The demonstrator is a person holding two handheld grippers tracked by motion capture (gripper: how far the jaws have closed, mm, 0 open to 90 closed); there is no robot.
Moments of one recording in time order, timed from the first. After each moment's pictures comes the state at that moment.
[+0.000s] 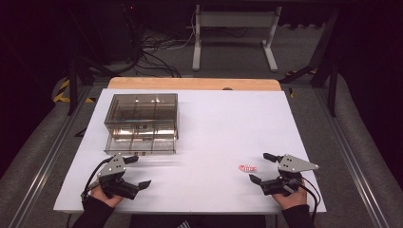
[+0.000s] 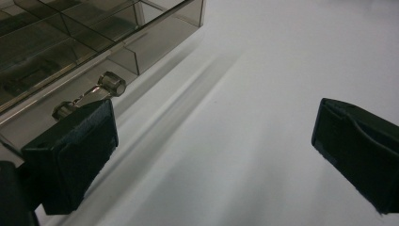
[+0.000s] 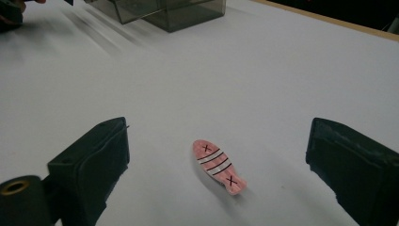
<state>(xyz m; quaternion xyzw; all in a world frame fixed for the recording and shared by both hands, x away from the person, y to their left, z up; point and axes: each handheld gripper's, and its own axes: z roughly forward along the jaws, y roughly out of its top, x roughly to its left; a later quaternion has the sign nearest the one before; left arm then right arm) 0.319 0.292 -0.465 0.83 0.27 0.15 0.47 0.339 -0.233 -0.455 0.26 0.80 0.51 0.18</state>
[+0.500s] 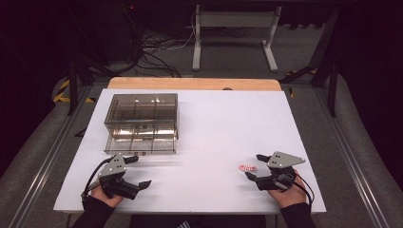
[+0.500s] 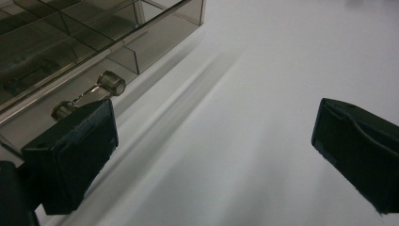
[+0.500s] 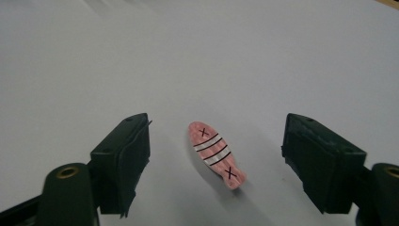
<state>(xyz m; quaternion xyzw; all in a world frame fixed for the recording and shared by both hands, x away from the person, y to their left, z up) 0.319 0.291 -0.465 0.83 0.27 0.15 0.47 0.348 -0.216 -0.451 0.25 0.85 0.43 0.18</state>
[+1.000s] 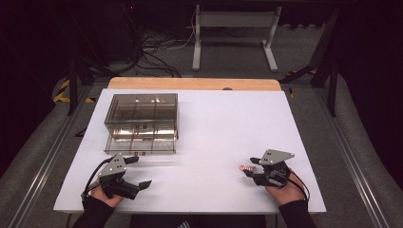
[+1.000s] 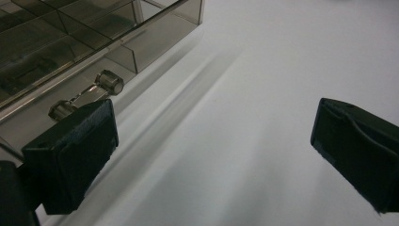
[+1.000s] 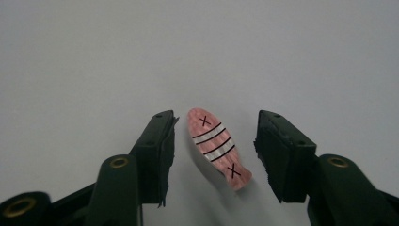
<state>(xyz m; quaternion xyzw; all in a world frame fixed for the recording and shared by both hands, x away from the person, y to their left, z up) 0.319 0.291 -0.465 0.83 0.27 0.15 0.47 0.359 -0.204 -0.454 0.25 0.88 0.38 0.17</state>
